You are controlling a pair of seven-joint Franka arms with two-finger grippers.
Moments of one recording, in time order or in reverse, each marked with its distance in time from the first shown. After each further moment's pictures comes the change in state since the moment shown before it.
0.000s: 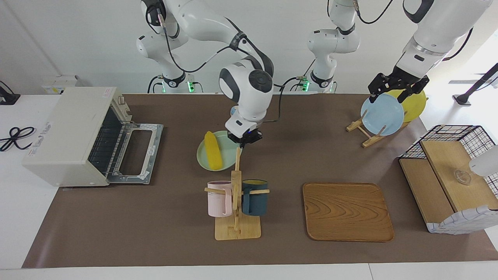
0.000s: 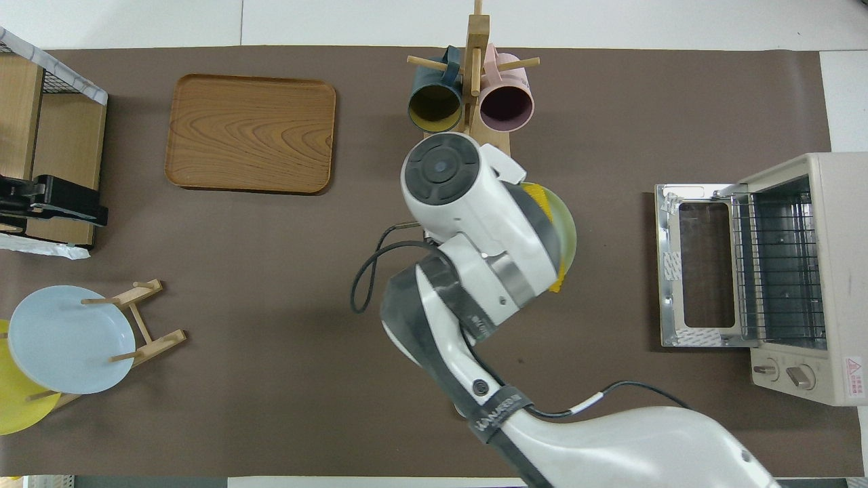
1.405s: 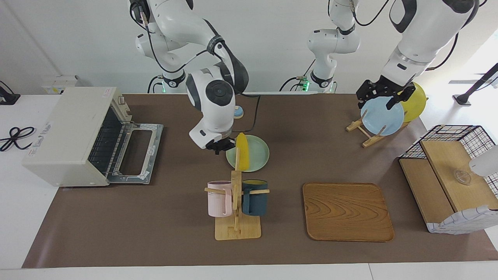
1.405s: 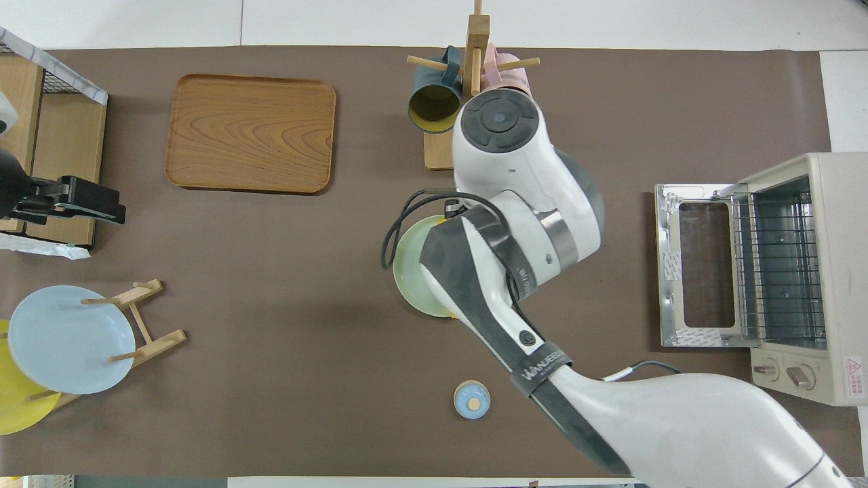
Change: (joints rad) left arm -0.074 -0.003 -0.018 -0.089 -0.012 0.085 0.001; right arm -0.264 -0.148 0.011 -0.150 -0.004 -0.052 -0.179
